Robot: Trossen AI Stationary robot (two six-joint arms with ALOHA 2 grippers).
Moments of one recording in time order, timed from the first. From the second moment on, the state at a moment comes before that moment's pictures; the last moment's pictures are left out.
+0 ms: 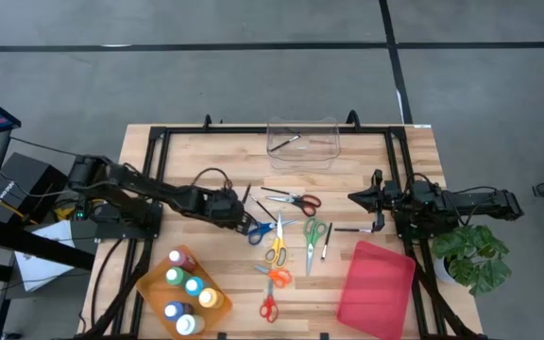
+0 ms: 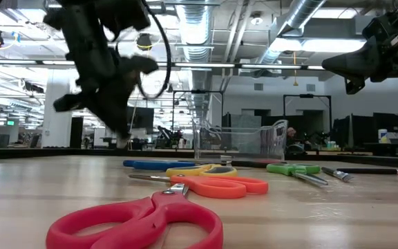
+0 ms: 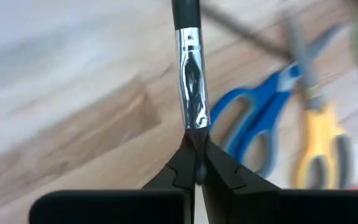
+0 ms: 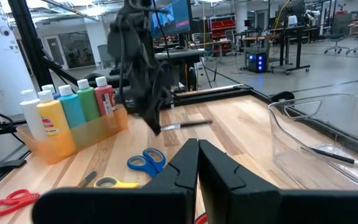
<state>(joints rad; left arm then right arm) -0.12 1.49 0.83 -0.47 -0.21 -1.23 0.04 0.05 0.01 0.04 0.18 0.12</state>
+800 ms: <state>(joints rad) -0.17 1.28 0.83 0.13 -0.12 -0.60 0.04 0.05 0.01 0.04 0.18 0.12</state>
